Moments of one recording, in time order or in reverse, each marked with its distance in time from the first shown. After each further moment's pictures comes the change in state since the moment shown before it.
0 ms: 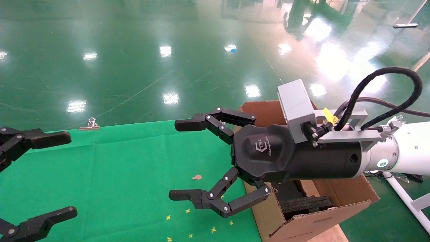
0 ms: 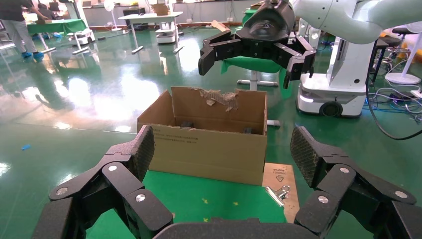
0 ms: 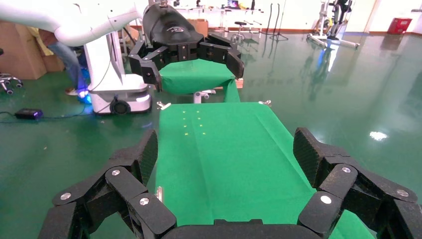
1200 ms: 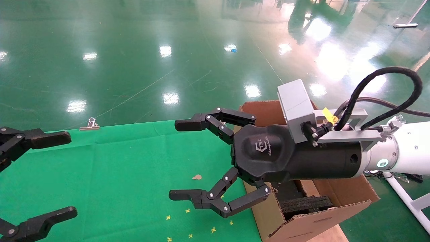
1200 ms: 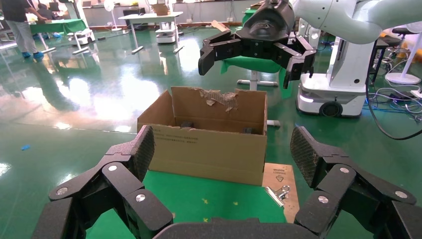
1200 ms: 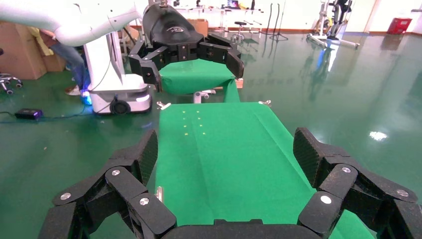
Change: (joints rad) left arm 0.000 0.000 0.000 0.000 0.000 0.000 0.000; right arm 0.001 0.000 0.000 0.000 0.000 0.000 0.000
